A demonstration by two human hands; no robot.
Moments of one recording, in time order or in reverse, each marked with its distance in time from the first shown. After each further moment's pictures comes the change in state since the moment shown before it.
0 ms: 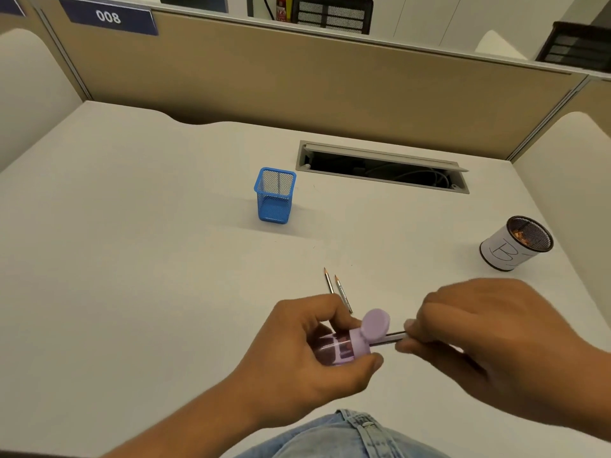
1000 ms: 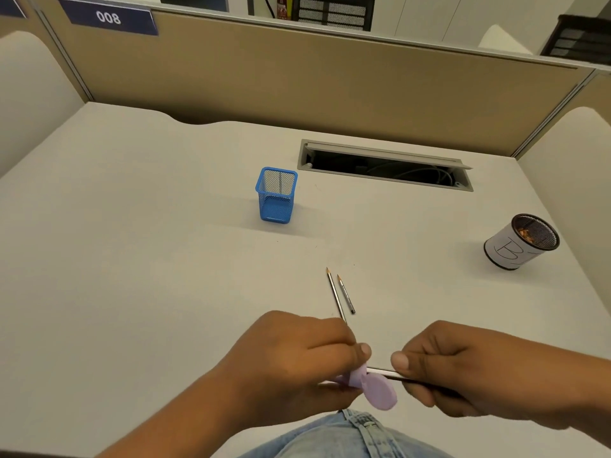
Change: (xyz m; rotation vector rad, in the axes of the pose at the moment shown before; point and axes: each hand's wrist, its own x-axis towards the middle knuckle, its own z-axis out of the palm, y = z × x) left_hand 0.002 -0.030 -0.014 0.641 -0.083 0.707; right_hand 0.011 -0.006 0.011 1.076 -0.683 0.672
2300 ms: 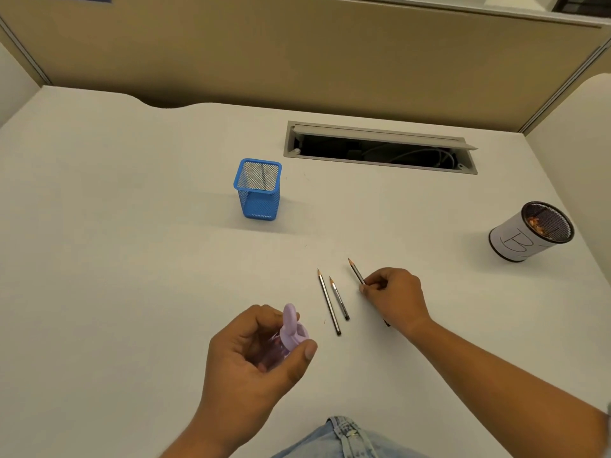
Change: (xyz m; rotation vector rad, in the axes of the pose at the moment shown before) left_hand 0.005 -0.017 0.033 -0.787 0.566 -0.985; right_hand 0.201 0.117 -0.056 0.065 0.970 0.042
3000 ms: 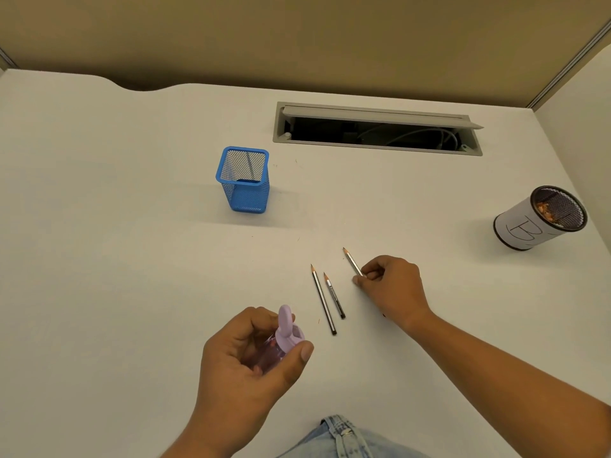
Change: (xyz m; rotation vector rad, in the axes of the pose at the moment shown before) left_hand 0.015 -0.005 0.012 0.052 -0.007 -0.080; right_hand 0.017 0.006 0.004 0.019 -0.014 0.042
